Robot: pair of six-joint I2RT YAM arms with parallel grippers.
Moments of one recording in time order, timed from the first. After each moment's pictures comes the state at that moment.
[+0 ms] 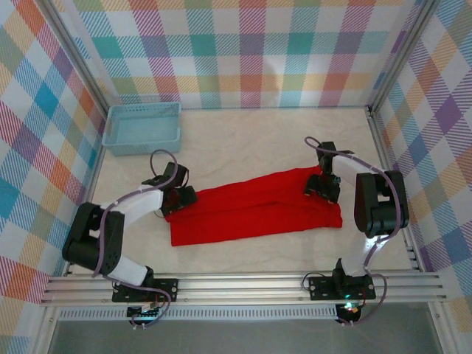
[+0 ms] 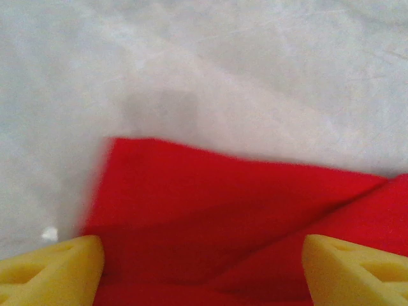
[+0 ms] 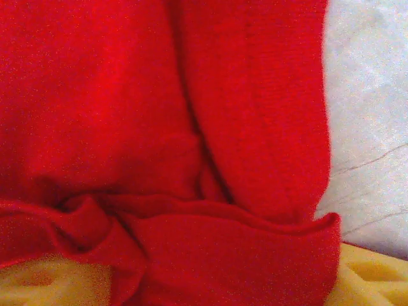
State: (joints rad) left arm -0.32 1.47 0.76 -0.48 -0.10 -0.74; right arm 0.10 1.79 1.10 -0.81 0.01 0.47
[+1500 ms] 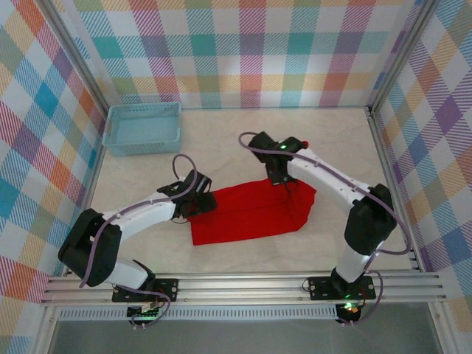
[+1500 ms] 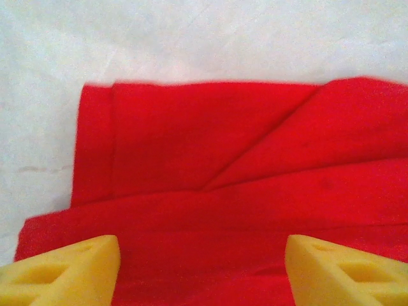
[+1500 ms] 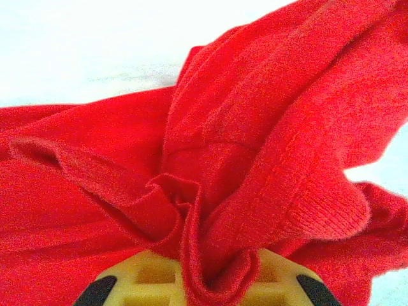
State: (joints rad) left arm -0.60 1.44 0.76 -0.45 -0.11 -0.83; right arm 0.74 1.73 1.54 -1.19 0.51 0.49
